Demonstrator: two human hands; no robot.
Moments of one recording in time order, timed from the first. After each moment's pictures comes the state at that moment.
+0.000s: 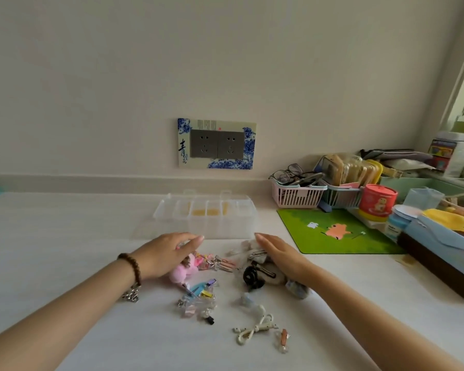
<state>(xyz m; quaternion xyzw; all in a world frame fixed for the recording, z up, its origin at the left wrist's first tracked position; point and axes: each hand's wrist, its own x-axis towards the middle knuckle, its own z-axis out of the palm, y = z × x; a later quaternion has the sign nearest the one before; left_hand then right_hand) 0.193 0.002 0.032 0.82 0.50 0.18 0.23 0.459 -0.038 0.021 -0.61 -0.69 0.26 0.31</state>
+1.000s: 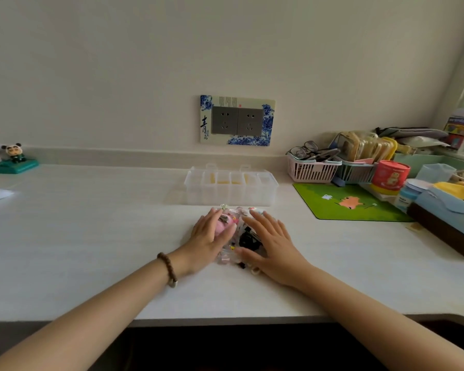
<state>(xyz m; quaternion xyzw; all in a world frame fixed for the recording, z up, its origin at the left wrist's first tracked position) 0.197 -0.079 0.003 0.78 0.46 0.27 0.32 0.384 -0.107 -0.009 -0.56 -0.79 0.05 0.23</state>
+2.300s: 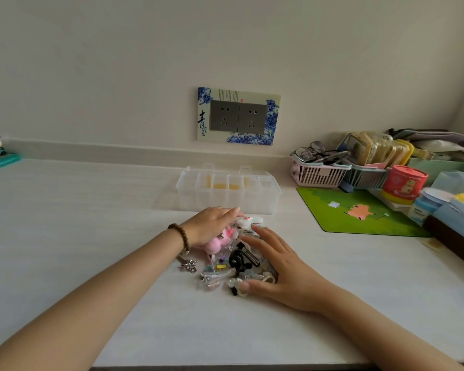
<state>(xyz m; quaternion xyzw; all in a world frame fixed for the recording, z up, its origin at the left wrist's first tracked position) 0.224 0.008 0.022 0.82 0.44 0.18 0.31 0.410 -0.096 -0.001 -0.53 -0.82 0.14 0.18</state>
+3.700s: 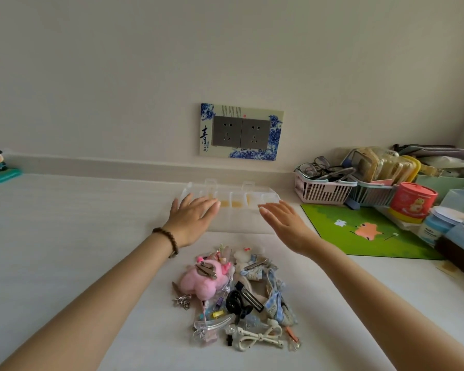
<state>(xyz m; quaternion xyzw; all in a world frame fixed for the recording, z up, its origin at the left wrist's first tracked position) 0.195 0.056 0.031 0.80 0.56 0.19 0.10 0.433 0.020 0.032 -0.61 -0.74 0.13 0.25</state>
